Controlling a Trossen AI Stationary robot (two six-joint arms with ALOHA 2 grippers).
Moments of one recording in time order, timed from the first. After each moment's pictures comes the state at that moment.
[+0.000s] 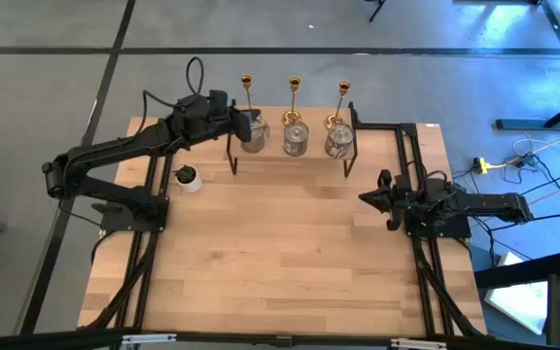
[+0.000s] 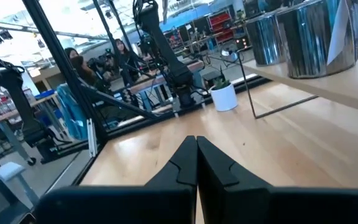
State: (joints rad) left arm 0.44 1.18 1.05 -0.01 -0.13 -0.65; right arm 0.04 0.00 0.01 0.02 0.05 0.37
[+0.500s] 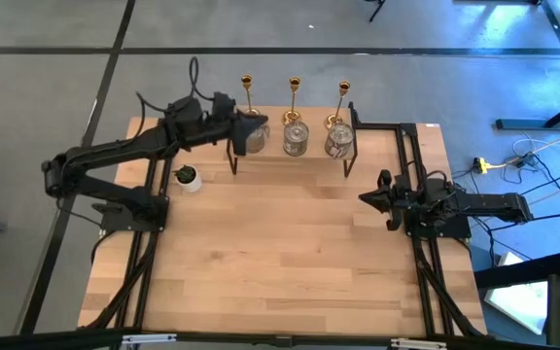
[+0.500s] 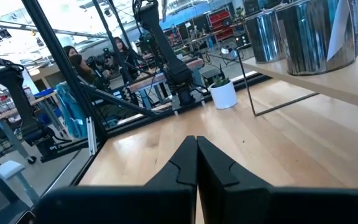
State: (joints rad) left arm 0.38 1.17 1.05 0.15 0.04 -0.48; right arm 0.04 0.00 0.01 0.02 0.05 0.38
